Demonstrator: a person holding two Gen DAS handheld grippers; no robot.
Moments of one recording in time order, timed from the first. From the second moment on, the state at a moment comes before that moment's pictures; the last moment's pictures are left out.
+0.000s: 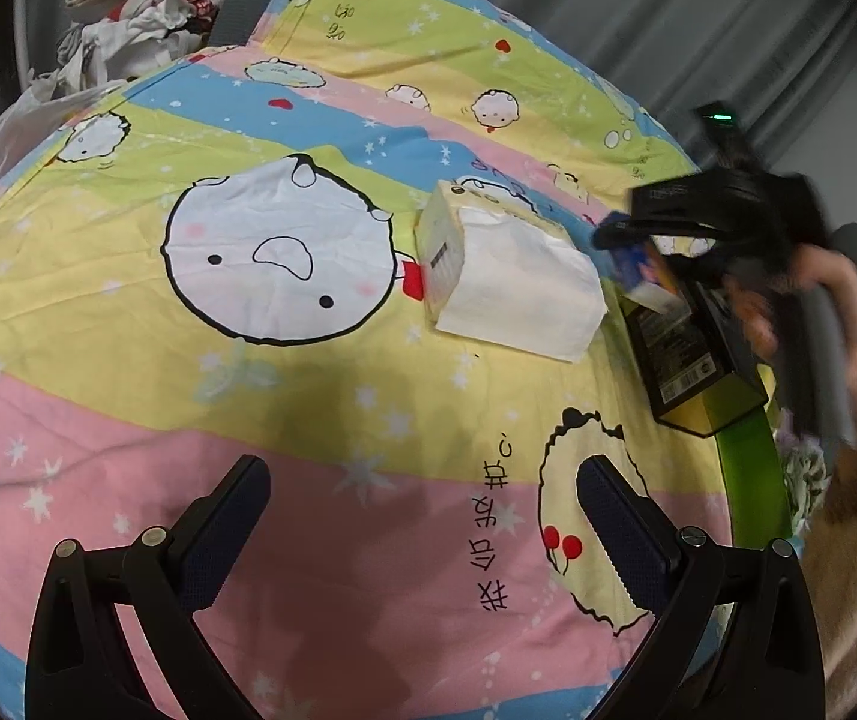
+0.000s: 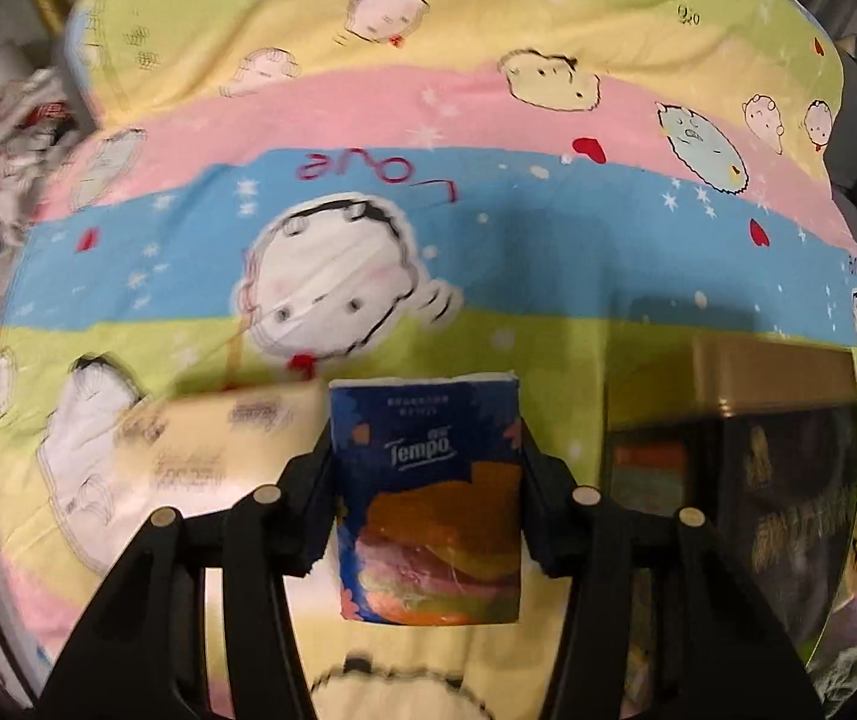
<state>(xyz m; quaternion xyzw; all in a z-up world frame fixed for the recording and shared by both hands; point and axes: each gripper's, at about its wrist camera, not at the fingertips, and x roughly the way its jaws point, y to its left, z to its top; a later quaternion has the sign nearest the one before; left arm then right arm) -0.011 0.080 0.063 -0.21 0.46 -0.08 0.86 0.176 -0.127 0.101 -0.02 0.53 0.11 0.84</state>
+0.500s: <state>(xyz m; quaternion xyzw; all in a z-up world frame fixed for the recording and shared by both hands) -0.019 0.059 0.061 -0.17 0.46 -0.07 0.87 0.024 -0.135 0.038 0.00 0.51 0.21 0.83</state>
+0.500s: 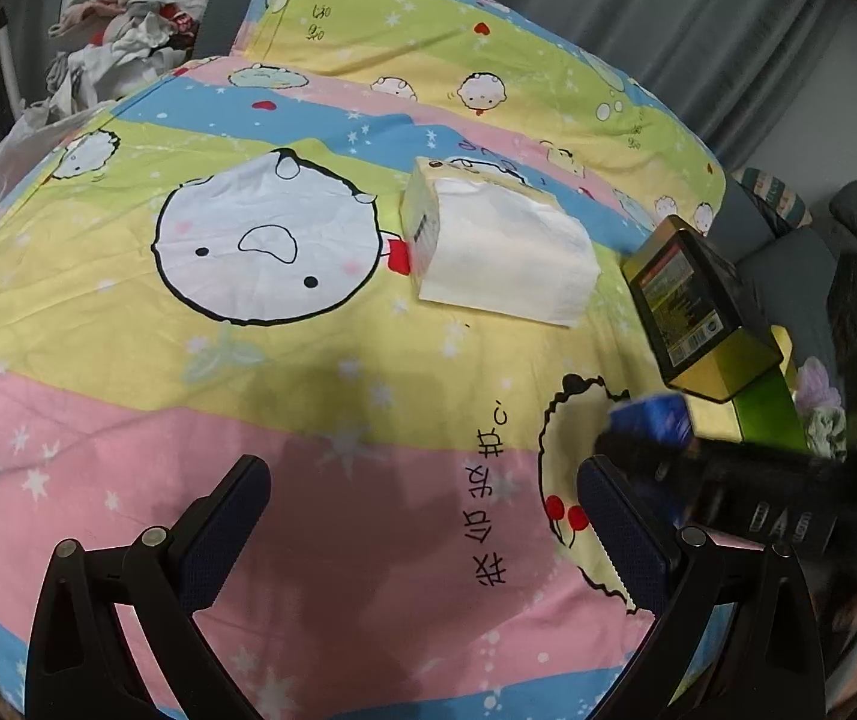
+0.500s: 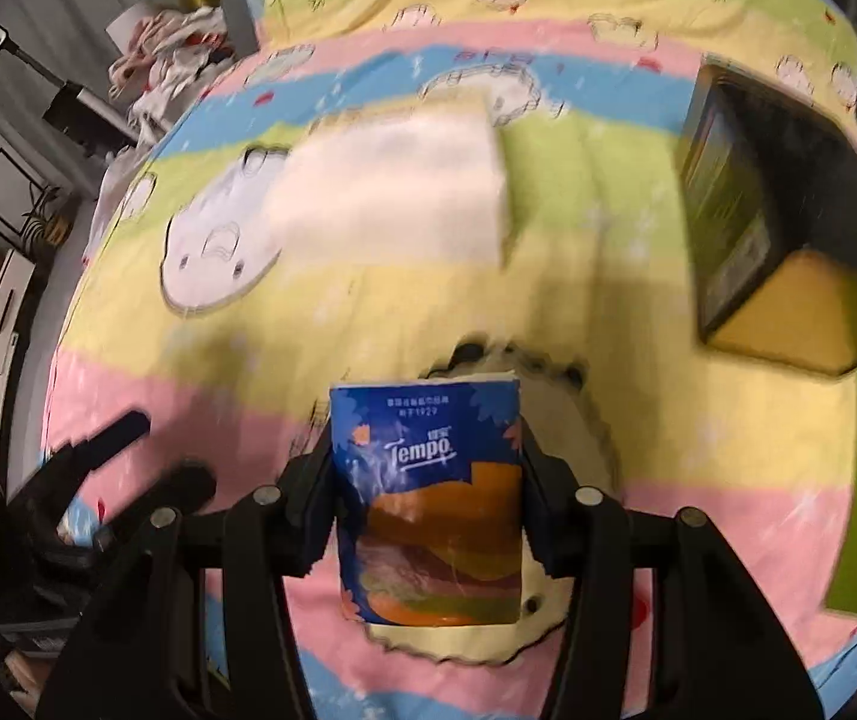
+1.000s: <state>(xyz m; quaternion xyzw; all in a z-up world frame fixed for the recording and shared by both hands) -0.023 0.022 0.053 -0.21 0.46 -0.16 0.85 0.003 -0.181 0.068 0.13 0.42 0.23 0.87</state>
